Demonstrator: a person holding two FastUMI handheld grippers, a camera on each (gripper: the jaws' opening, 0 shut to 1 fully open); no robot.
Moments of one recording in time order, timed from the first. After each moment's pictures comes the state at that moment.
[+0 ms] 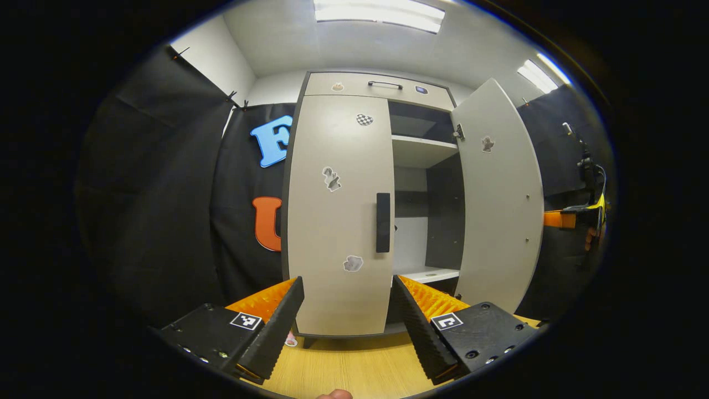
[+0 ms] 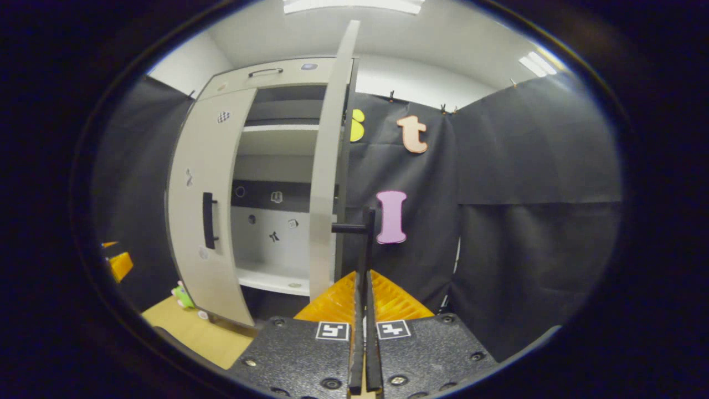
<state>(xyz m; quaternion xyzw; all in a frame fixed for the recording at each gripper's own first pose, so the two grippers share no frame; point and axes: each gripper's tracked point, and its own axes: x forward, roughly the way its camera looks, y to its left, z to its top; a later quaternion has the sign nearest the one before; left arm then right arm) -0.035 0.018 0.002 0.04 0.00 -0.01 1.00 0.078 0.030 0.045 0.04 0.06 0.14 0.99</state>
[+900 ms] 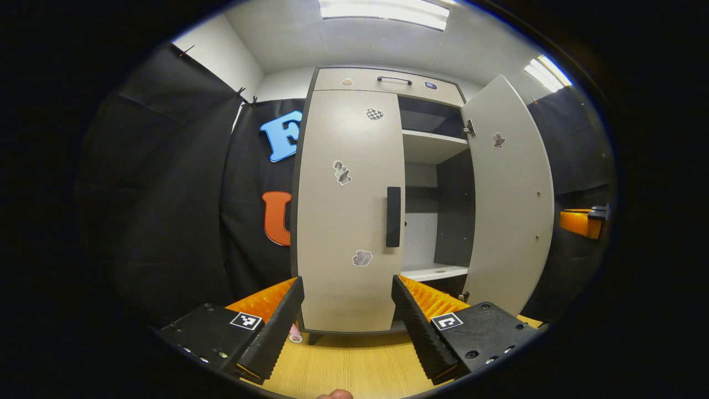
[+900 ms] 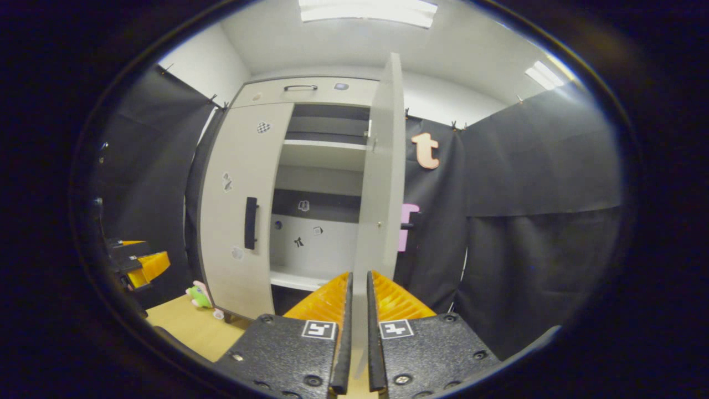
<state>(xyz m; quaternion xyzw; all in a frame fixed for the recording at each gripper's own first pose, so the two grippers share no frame) -0.029 0.026 -0.001 0.03 0.02 0.02 1.00 -0.012 0.091 0.050 0.02 0.02 0.17 0.99</state>
